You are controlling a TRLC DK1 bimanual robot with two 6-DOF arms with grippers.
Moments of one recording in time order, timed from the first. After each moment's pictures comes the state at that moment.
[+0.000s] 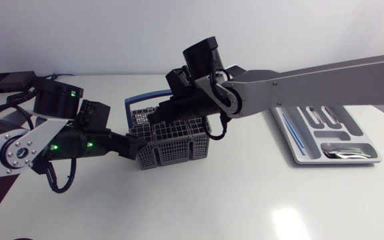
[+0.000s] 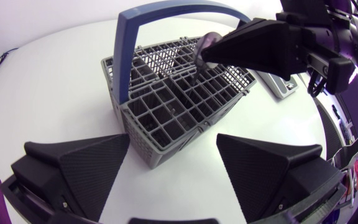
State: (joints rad) left arm -0.34 1.29 0.69 -0.16 0.22 -0.08; right arm 0.69 1.88 1.30 -0.04 -0.31 0.12
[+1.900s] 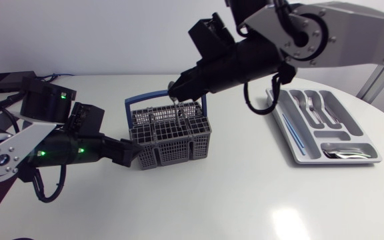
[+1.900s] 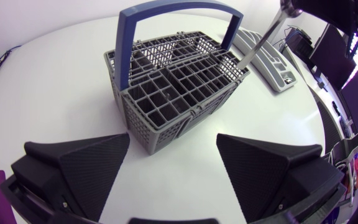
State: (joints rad) left arm -0.36 1.19 0.68 -0.28 0.20 -0.09; right arm 0.62 1.59 1.38 -0.45 -0.42 -0.09
